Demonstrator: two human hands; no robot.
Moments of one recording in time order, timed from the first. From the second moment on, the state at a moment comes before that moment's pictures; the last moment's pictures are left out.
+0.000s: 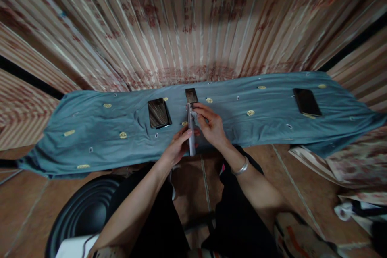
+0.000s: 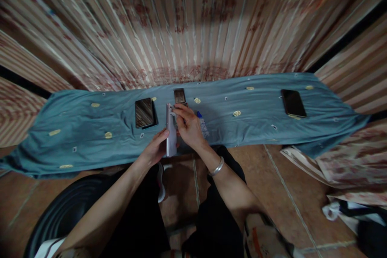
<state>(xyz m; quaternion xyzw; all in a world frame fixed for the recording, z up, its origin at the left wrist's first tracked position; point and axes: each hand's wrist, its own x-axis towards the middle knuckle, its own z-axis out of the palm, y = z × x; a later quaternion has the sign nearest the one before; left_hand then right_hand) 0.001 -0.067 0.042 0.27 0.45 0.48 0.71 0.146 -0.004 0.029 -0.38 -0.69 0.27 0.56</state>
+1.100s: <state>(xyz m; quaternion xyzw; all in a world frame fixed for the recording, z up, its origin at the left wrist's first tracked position) 0.003 -0.072 0.045 0.26 0.43 0.45 0.74 0.147 0.006 0.020 -0.42 -0.68 0.26 0.55</state>
